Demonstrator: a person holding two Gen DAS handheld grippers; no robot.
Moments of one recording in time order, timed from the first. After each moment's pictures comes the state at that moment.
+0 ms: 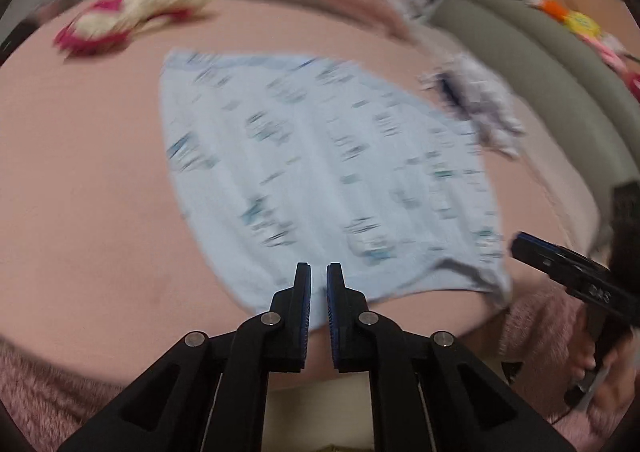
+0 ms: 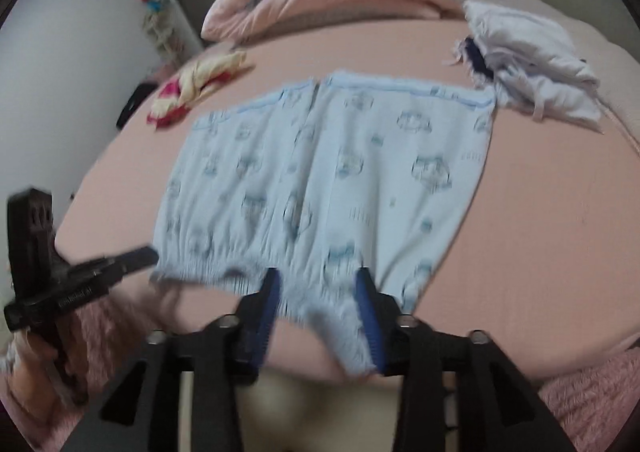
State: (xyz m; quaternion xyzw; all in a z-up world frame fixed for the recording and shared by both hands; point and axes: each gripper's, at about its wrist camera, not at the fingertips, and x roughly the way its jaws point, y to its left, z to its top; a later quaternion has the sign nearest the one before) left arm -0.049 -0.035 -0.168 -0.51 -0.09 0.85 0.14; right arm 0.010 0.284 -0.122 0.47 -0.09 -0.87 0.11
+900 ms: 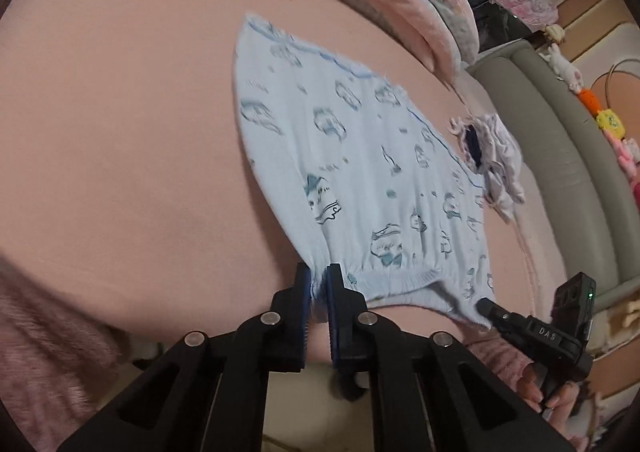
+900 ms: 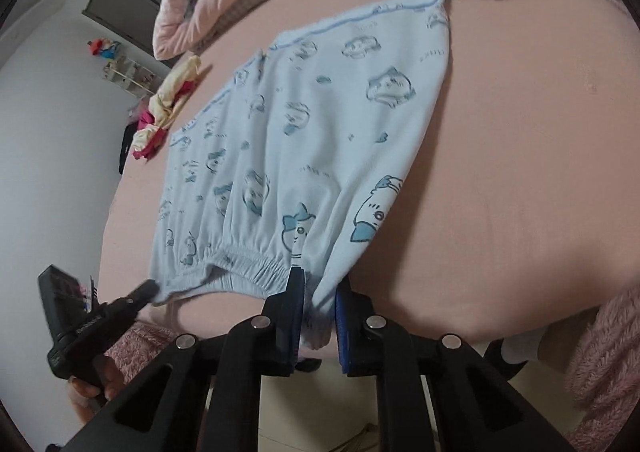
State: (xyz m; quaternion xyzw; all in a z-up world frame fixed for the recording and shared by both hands) left arm -0.030 -0.085 -0.168 -0.50 -0.23 0.83 0.11; right arm 0.018 0.320 -0.164 0.53 -0.26 -0.80 0.09
